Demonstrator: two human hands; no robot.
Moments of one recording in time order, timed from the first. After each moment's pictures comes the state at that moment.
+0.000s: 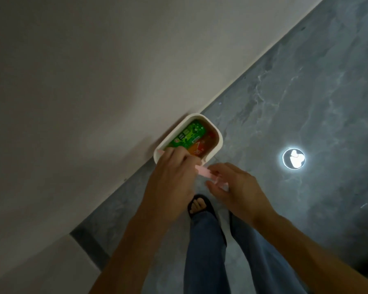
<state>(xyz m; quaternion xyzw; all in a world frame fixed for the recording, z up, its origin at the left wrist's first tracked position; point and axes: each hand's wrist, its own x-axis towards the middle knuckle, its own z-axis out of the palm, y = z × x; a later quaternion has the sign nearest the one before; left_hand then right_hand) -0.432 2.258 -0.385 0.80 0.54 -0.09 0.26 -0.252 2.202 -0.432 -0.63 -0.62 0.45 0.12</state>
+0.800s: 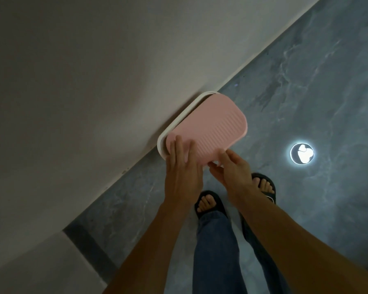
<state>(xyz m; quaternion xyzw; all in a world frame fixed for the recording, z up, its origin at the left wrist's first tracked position) -0.456 2.209 -0.561 0.70 0.65 -0.10 0.29 -0.326 2.212 -0.556 -0.70 0.06 0.62 0.34</state>
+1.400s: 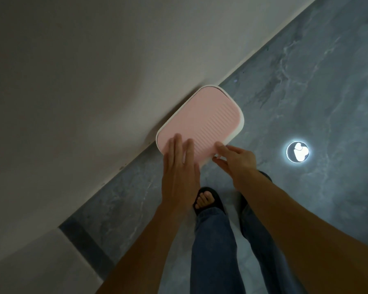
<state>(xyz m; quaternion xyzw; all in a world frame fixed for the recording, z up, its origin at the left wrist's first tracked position) -0.464 2.192 -0.571 0.72 0.65 -0.08 0.23 -0.310 2.220 -0.591 -0.74 0.08 0.61 0.28</state>
